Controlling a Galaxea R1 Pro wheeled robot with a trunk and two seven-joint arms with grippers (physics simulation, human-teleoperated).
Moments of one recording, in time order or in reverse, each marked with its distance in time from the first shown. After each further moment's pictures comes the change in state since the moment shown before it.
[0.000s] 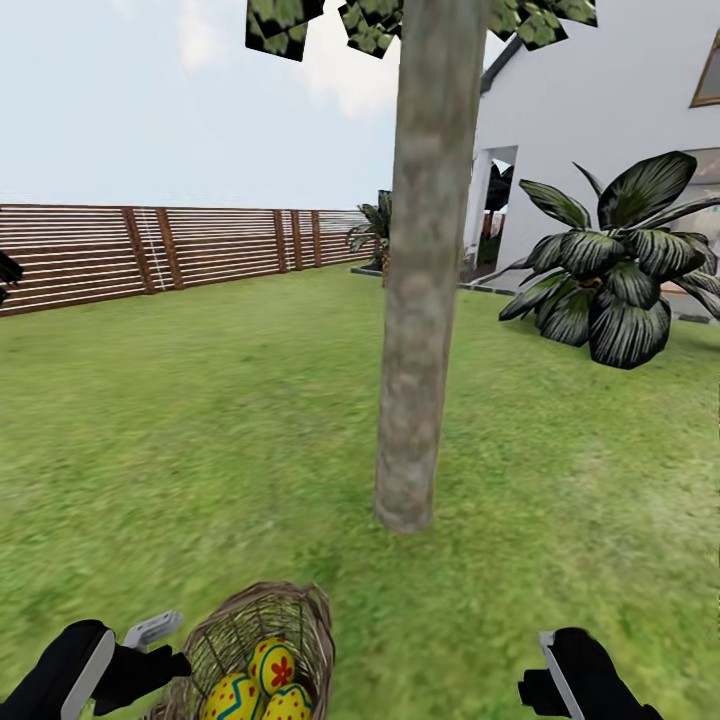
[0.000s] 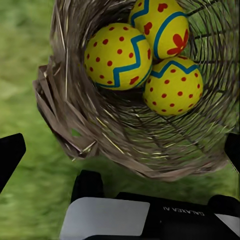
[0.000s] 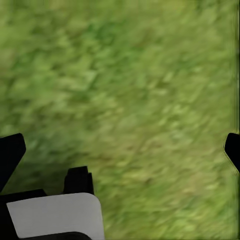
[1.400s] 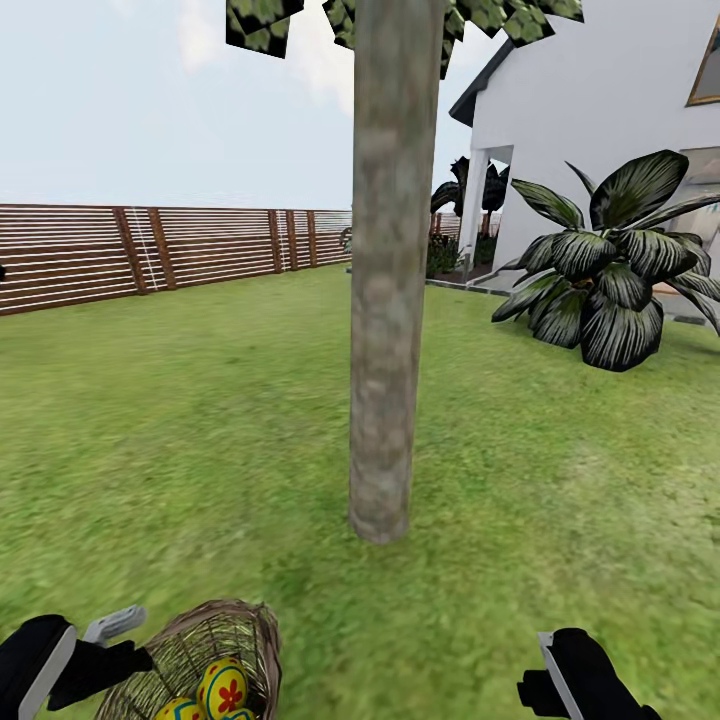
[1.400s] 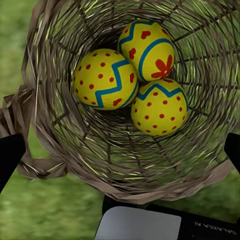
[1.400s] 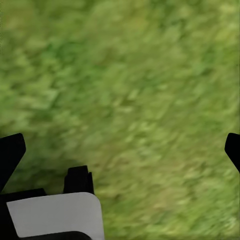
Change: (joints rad) left arm 0.000 0.102 0.003 -0.014 -0.001 -0.002 0.000; right arm 0.000 0.002 0.002 0.004 0.001 -0.001 -0.001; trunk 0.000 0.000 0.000
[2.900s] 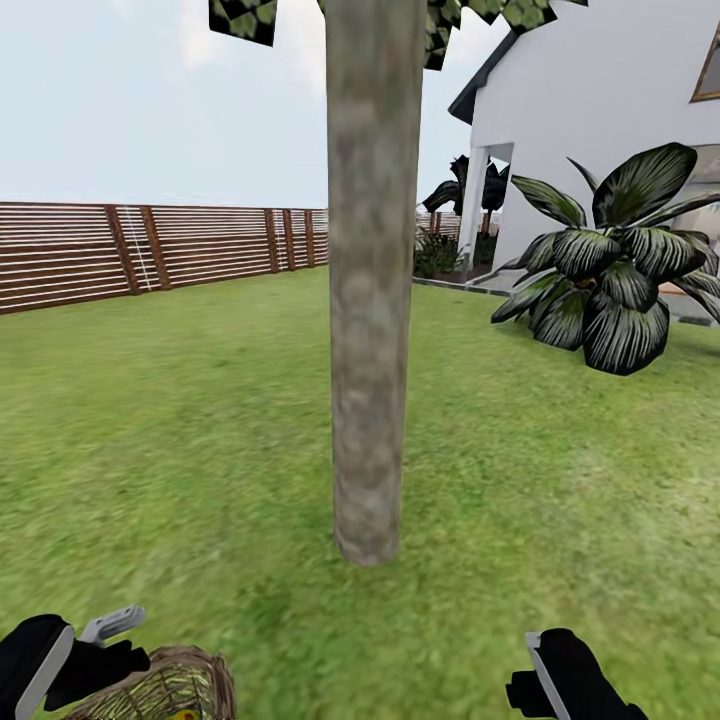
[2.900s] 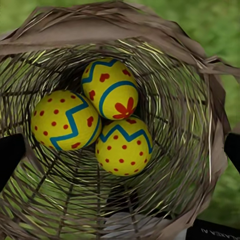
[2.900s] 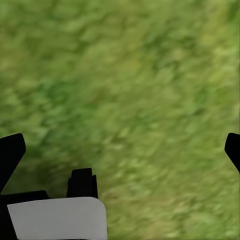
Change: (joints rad) left arm 0.000 0.007 0.002 0.000 0.000 0.002 -0.001; right arm 0.000 0.021 0.036 0.003 0.000 -0.003 -0.005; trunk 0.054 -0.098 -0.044
